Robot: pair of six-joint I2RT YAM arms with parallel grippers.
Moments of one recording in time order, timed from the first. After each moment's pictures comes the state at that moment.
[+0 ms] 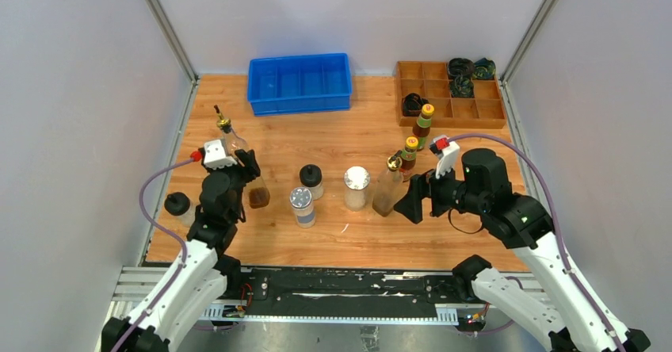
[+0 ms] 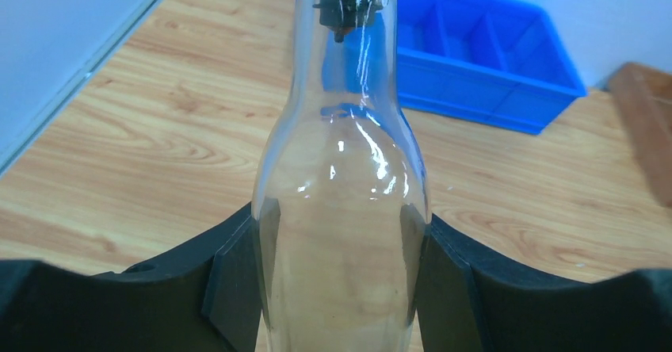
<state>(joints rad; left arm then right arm) -0.29 0.67 0.33 0.26 -0.44 -0.26 0.54 0.70 0.97 -0.85 -0.33 0.22</state>
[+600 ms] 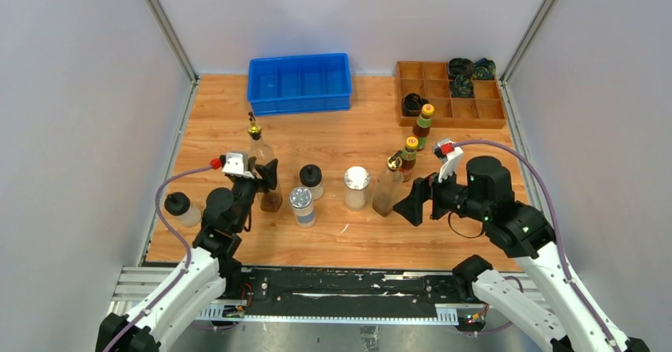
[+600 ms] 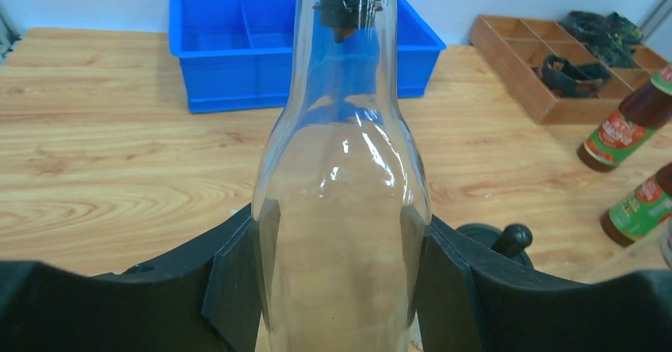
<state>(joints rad) -0.39 0.58 0.19 0.47 -0.20 -0.14 0.54 0.63 0.89 -0.77 -0.34 0.25</state>
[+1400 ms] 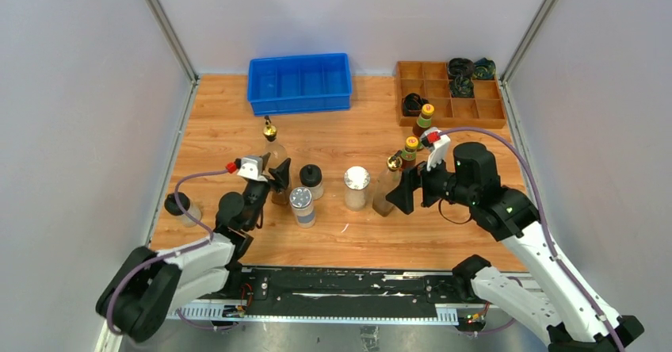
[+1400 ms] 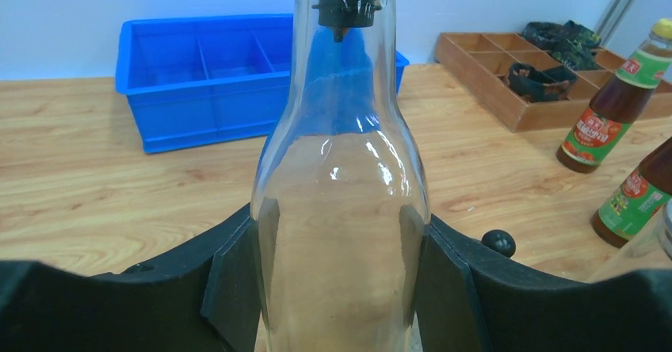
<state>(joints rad) -0.48 0.96 0.06 1.08 -0.19 -0.07 0.54 0.76 0.91 -0.68 -0.34 0.20</state>
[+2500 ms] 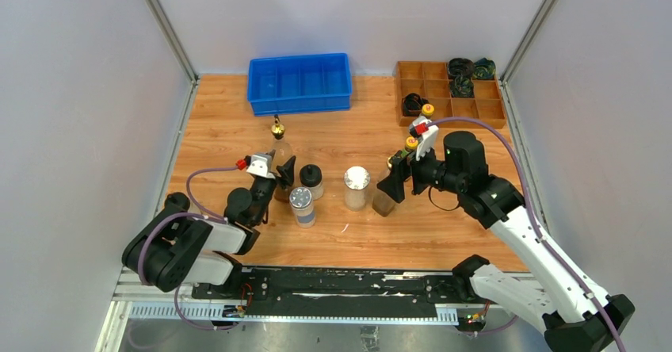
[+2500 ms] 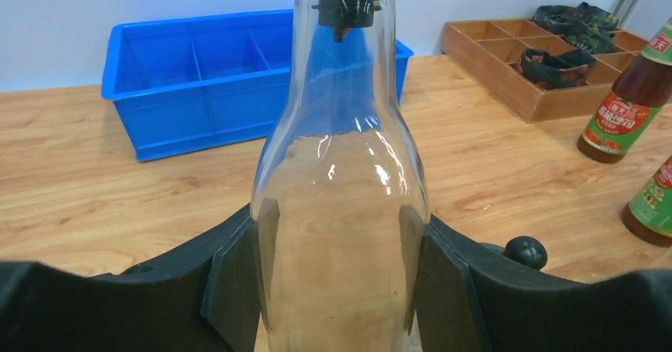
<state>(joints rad) -0.48 1.33 0.08 1.45 -0.17 -0.02 0.54 0.86 0.92 -0.51 -0.36 0.10</state>
